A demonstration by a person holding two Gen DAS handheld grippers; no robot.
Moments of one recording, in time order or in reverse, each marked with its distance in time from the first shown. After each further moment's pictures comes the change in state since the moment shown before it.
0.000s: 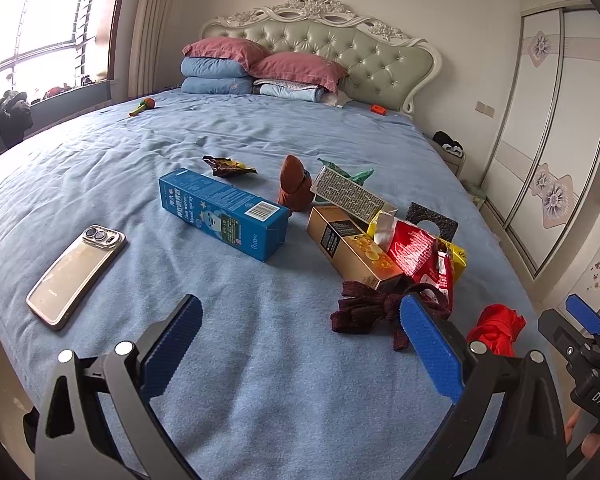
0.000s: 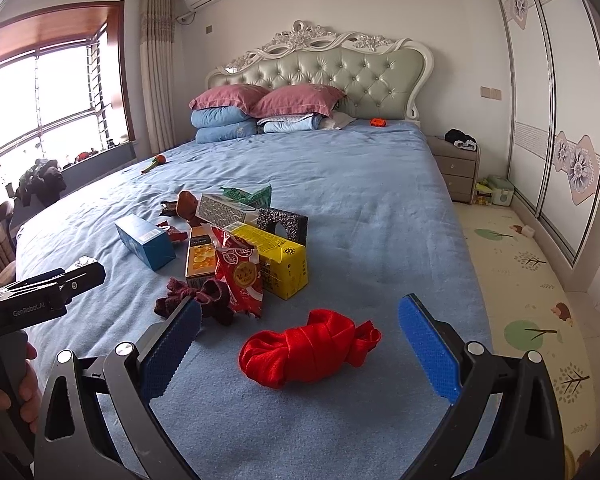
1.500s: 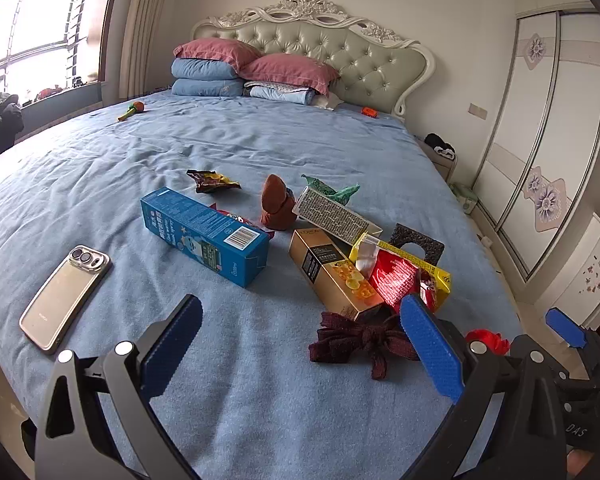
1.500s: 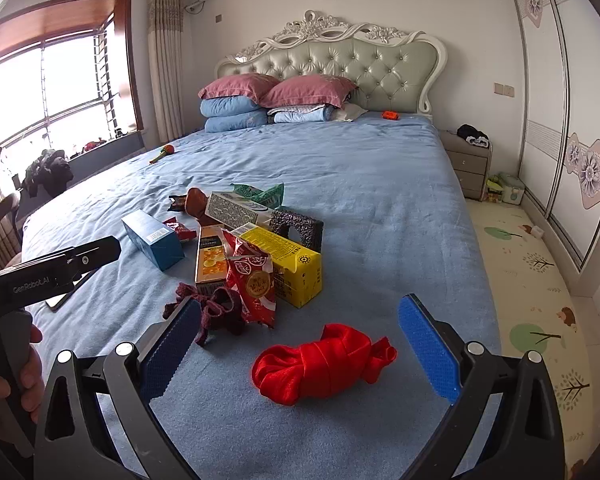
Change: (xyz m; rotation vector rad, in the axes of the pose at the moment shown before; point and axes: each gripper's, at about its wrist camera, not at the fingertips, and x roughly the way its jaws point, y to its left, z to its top) left arm 0.004 -0.013 0.029 0.001 0.003 -0.031; right arm 0.015 0.010 0.017 -0.028 0.050 0.035
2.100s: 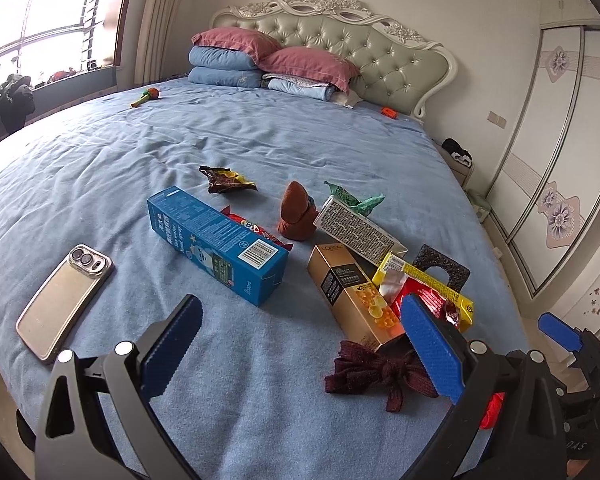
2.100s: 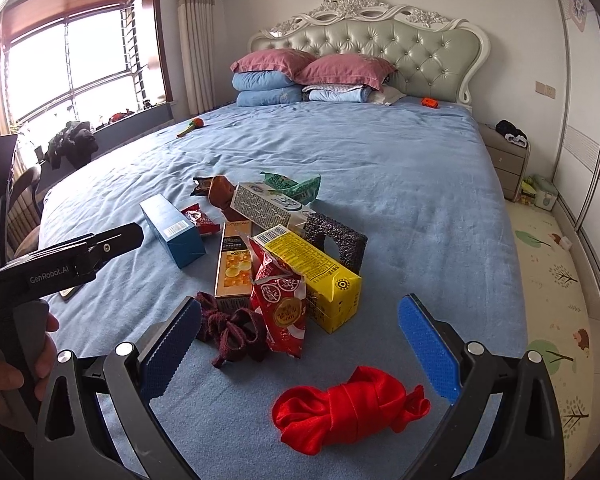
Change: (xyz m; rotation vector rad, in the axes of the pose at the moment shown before) left arm 0.029 0.017 0.024 -0.076 0.031 0.038; right arm 0.039 0.014 0.034 -0.081 0.102 0.112
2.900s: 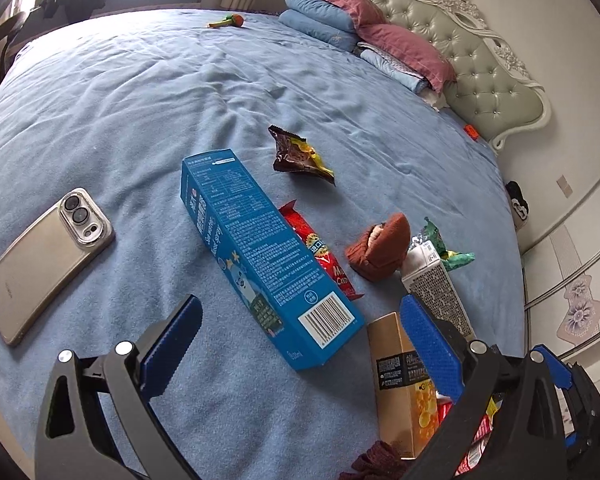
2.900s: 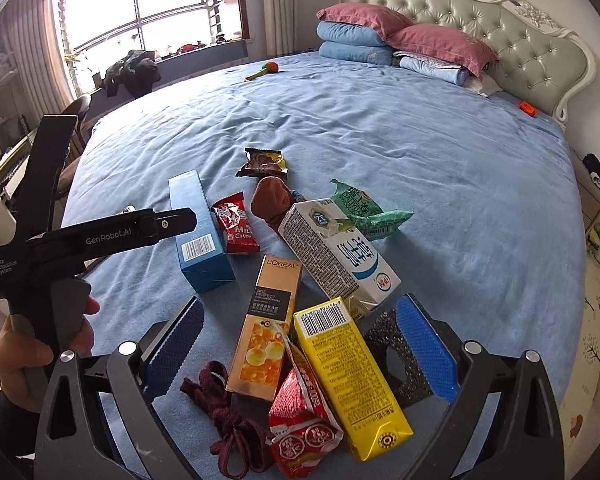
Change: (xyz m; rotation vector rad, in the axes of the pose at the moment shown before) left arm 0.090 0.066 0.046 -0.387 0.152 0.113; right arm 0.108 0.027 0.091 -0.241 0.207 0.221
